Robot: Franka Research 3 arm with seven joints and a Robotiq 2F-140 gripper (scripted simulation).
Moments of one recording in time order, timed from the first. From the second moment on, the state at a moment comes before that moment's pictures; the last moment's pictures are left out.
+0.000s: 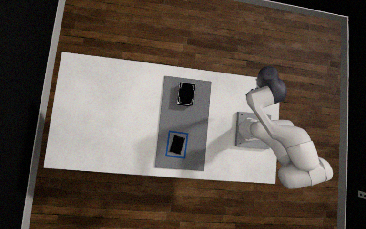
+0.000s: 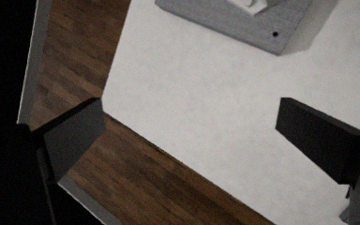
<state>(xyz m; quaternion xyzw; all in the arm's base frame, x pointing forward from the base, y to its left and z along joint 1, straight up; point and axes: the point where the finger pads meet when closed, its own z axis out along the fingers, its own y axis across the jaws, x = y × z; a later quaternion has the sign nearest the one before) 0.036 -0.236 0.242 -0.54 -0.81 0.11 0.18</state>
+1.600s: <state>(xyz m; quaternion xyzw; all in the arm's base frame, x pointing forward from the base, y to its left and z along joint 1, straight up) 0.111 -0.249 0.236 -0.28 -0.94 0.07 0.17</state>
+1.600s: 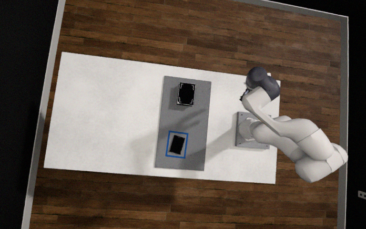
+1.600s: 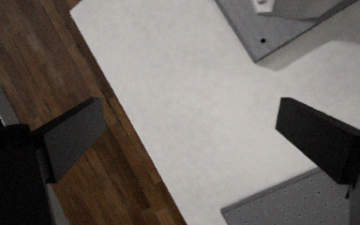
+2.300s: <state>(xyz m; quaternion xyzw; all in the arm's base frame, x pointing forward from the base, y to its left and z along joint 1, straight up) 0.179 -0.250 0.229 0.00 -0.99 0.05 0.16</state>
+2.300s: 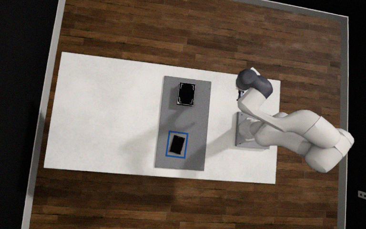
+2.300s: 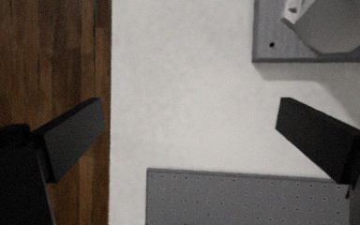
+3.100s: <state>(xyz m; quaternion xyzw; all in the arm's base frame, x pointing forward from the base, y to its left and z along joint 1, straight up) 0.261 -0.232 0.217 0.34 -0.93 0.02 0.13</state>
